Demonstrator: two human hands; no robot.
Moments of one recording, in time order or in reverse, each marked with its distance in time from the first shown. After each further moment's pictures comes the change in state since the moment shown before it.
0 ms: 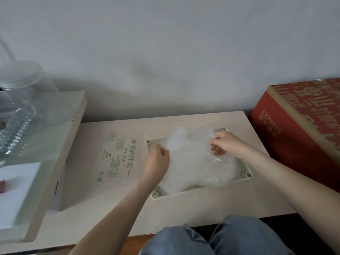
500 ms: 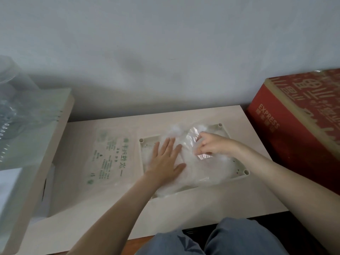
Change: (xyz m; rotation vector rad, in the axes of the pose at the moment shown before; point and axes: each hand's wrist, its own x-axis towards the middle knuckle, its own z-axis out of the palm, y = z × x) left_hand 0.022 -0.023 0.035 1.057 -0.274 0.574; right_hand 0.008 0.003 0.013 -0.014 -0.352 -0.066
